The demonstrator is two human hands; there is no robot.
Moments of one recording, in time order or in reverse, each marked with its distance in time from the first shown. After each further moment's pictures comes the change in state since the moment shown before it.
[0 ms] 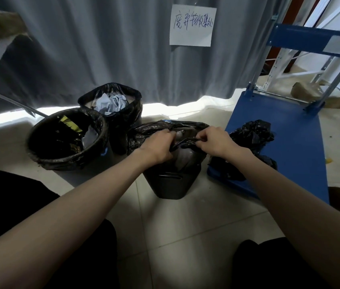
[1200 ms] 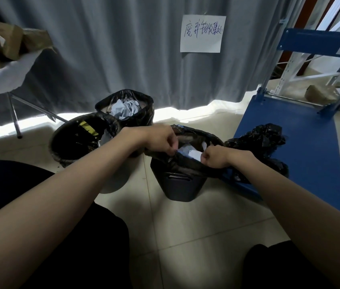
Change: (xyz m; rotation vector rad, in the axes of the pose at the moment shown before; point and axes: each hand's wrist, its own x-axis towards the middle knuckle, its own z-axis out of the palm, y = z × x) left_hand -0.020 -0.005 -0.083 -0.067 -0.413 0.070; right_hand -0.008 -0.011 0.009 -0.131 -0.440 0.019
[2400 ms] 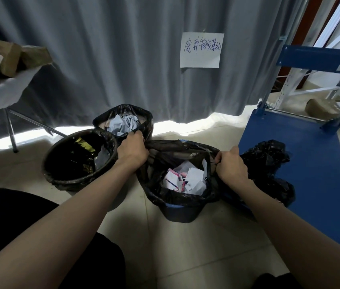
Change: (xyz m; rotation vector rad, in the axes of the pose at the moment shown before) left_hand 0.031 -0.067 0.022 -0.090 0.651 -0.598; right_hand 0.024 0.022 0.007 0.228 0.667 0.290
